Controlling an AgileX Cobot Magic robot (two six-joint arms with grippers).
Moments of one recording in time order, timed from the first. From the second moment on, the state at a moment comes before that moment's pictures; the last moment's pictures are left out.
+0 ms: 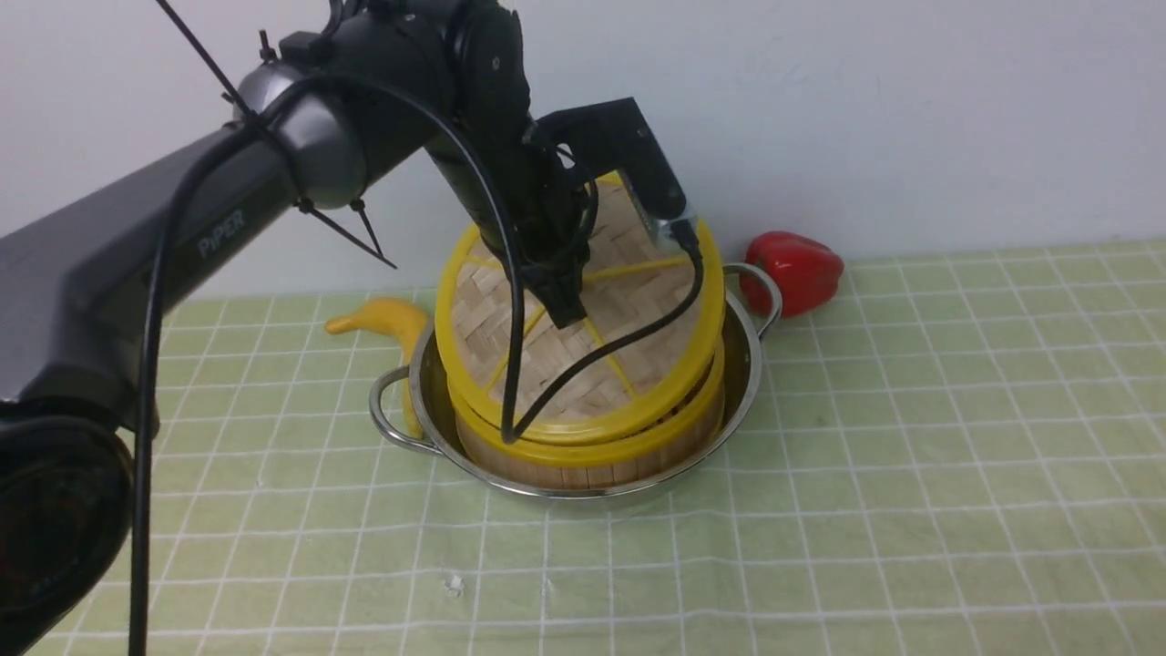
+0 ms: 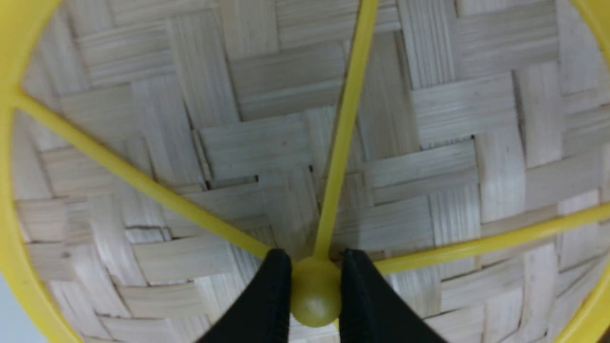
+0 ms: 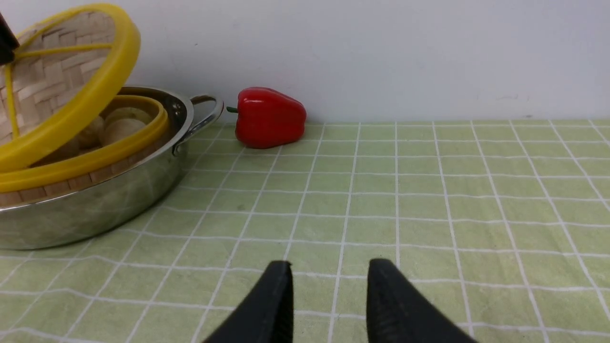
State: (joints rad) right arm 0.18 0.00 0.01 -0.18 0.34 0.36; left arm -0.44 2.08 -1.92 0.01 1.08 0.79
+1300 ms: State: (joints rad) right arm 0.18 0.00 0.01 -0.18 0.34 0.37; left arm -0.44 1.94 -1.89 0.01 1.23 0.49
